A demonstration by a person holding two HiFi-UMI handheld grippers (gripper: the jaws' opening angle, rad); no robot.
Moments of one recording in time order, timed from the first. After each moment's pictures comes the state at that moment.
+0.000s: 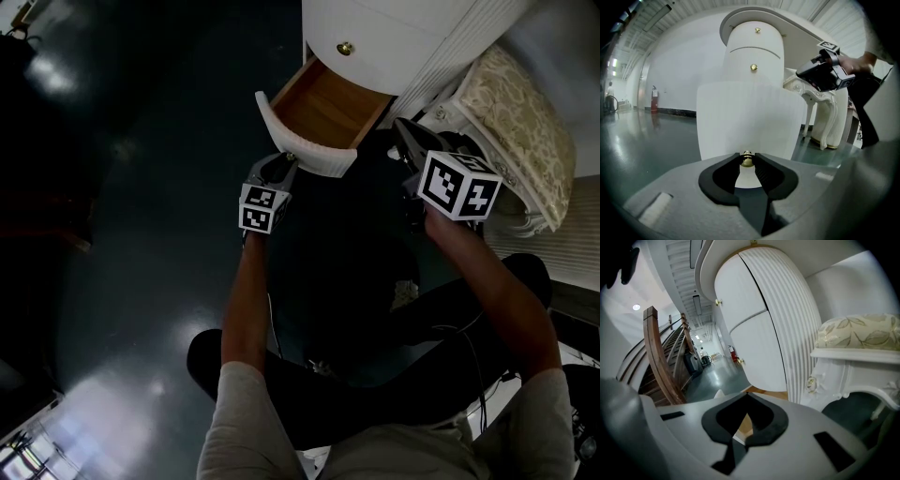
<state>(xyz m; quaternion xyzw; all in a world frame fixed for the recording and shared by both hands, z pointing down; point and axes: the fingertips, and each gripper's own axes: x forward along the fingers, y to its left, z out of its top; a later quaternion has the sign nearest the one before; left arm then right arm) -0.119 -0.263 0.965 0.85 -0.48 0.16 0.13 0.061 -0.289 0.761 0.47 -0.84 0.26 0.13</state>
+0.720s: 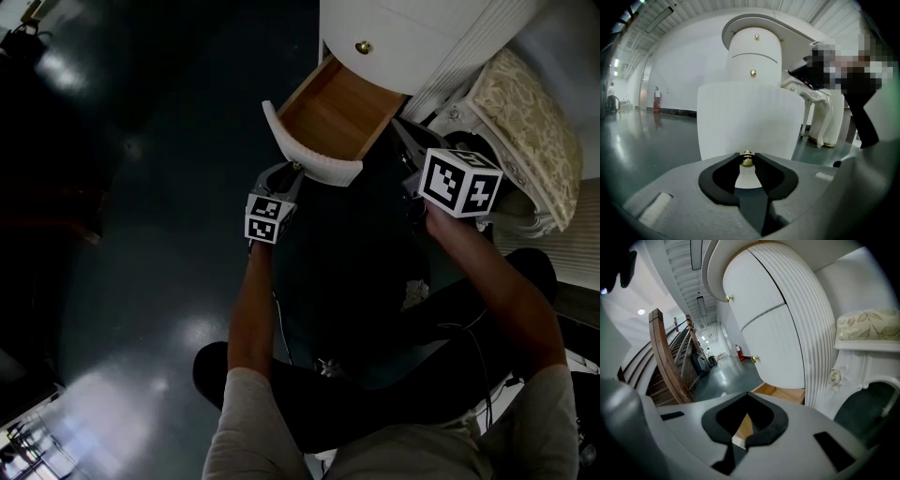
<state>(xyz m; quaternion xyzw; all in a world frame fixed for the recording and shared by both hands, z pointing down) -0.139 -0.227 0.967 0.85 -0.48 0.16 0.13 0.021 -0.274 0.757 0.43 -0.85 0.26 0.12</state>
